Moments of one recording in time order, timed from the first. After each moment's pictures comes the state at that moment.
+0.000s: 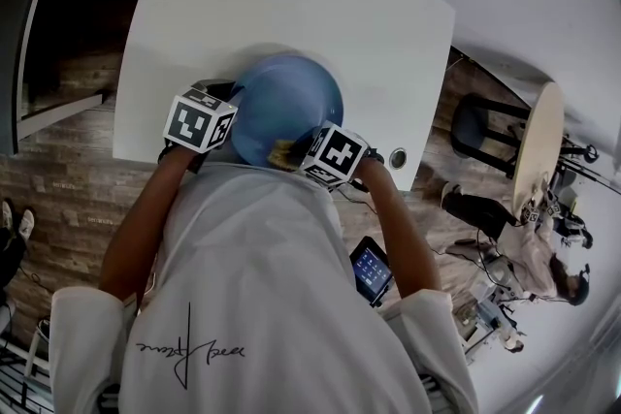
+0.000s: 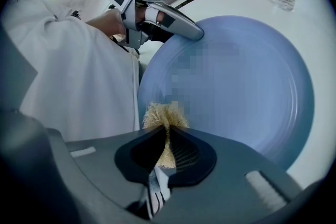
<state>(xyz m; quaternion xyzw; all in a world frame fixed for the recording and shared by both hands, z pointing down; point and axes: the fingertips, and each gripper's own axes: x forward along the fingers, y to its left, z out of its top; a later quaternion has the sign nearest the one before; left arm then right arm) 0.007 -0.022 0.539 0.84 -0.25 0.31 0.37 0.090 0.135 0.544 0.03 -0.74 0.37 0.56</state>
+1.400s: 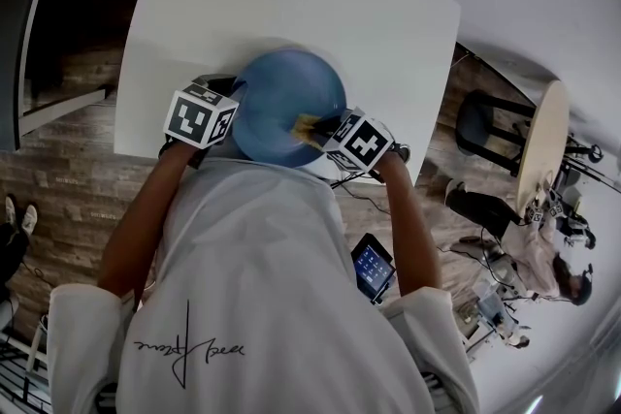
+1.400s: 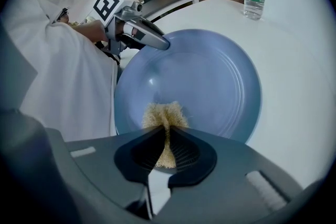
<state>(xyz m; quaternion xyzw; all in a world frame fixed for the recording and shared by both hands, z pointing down) 0.007 -0.023 0.540 0.84 -0.25 0.32 0.37 0.138 0.093 0.544 0.13 -0.74 0.34 0.56</state>
